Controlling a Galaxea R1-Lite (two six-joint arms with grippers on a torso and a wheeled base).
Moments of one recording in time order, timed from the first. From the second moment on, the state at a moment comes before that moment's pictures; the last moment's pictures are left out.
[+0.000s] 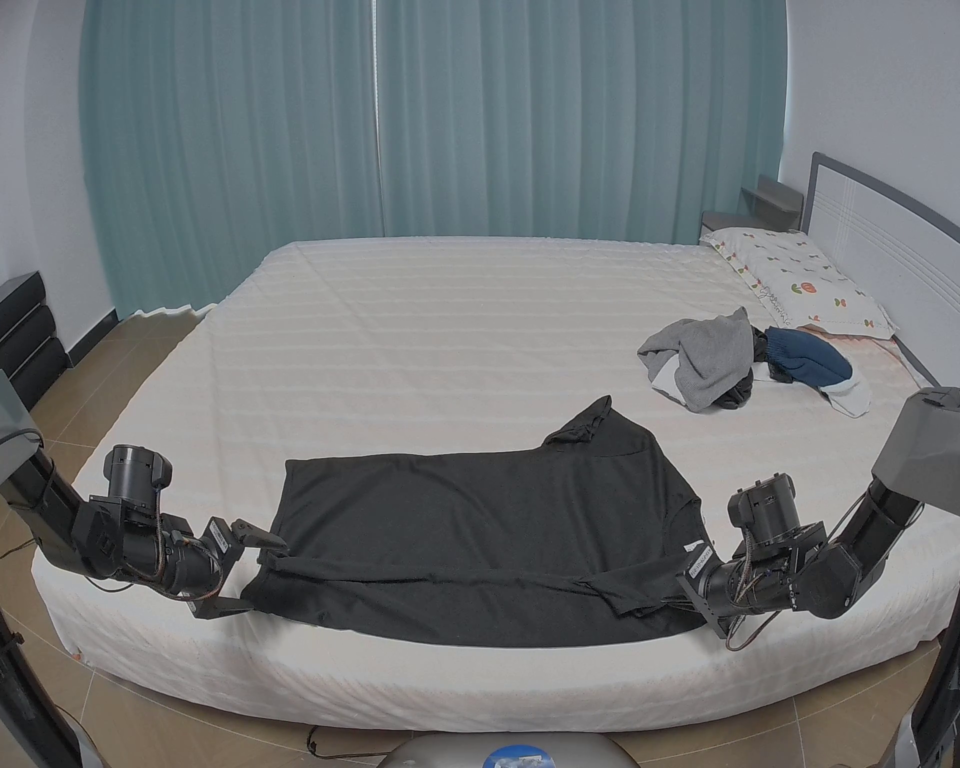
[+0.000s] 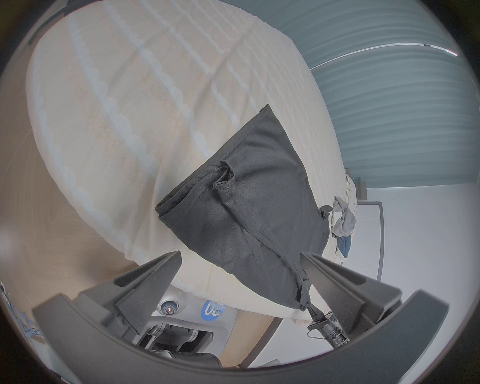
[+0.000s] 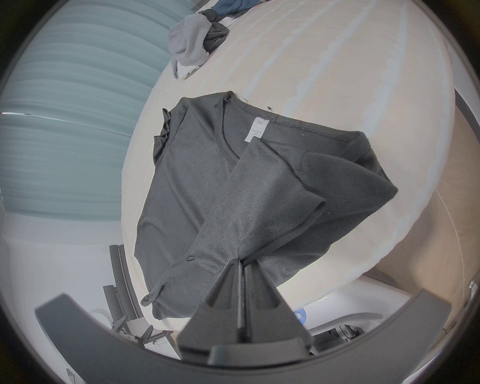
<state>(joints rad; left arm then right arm) 0.08 1.94 -0.62 -0.36 -0.51 -0.84 0.34 2.08 -0.58 -0.62 0.12 1.16</state>
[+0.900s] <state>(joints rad) 0.08 1.94 -0.62 -0.36 -0.51 -0.84 0.35 2.01 -0.57 -0.48 0.12 1.08</state>
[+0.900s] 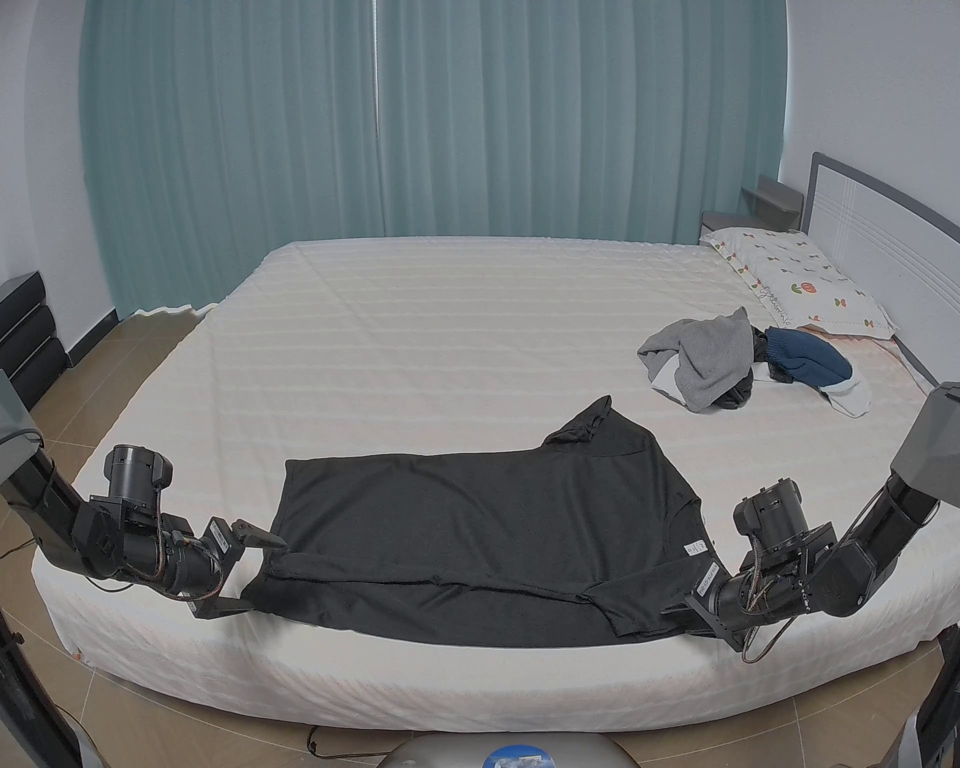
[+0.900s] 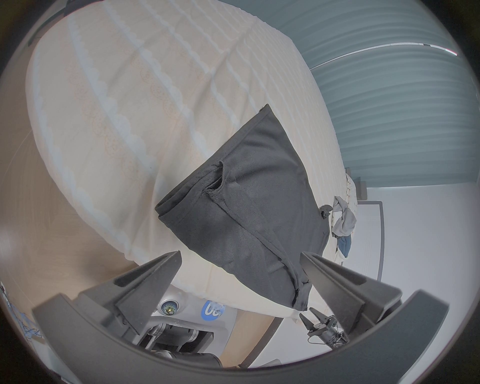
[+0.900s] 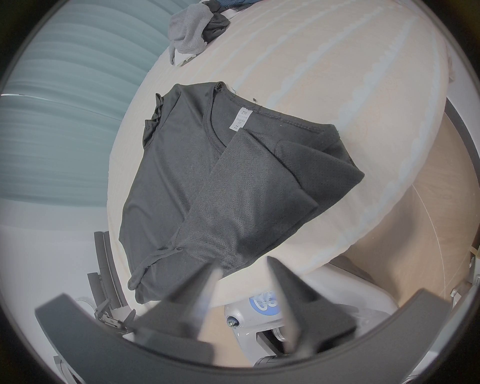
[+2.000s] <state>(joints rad) 0.08 1.90 -0.63 -0.36 -0.50 -0.96 0.20 1.89 -0.52 -0.69 0.23 1.06</state>
